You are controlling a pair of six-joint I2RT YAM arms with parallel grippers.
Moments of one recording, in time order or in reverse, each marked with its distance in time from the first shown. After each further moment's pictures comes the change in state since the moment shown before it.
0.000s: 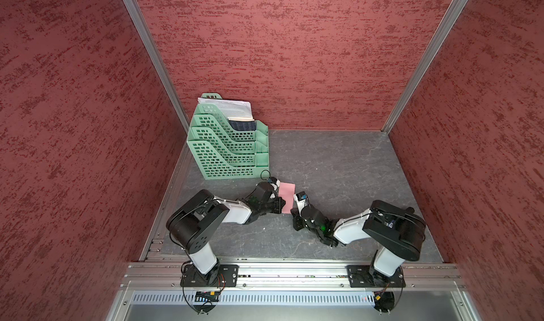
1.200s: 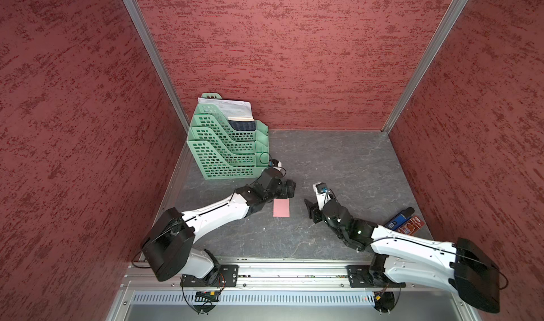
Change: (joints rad) left arm -0.101 -0.306 0.308 -0.452 -0.319 -0.078; right arm -0.011 -0.676 0.003 -0.460 0.278 -0.271
